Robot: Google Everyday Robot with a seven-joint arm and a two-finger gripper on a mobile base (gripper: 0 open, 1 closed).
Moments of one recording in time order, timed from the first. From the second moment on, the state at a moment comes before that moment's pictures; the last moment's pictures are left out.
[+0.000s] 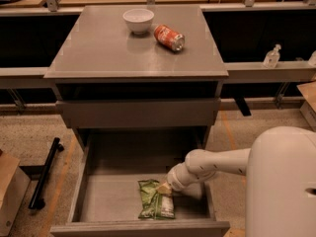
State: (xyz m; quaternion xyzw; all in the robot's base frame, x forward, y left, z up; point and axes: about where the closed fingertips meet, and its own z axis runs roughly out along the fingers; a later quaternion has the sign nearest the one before) arm 0.542 -0.021 0.375 -0.46 0.84 0.22 0.19
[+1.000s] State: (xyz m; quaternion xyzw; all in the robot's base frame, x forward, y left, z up) arm 0.557 -0.010 0.507 -0.48 0.77 0.29 0.31
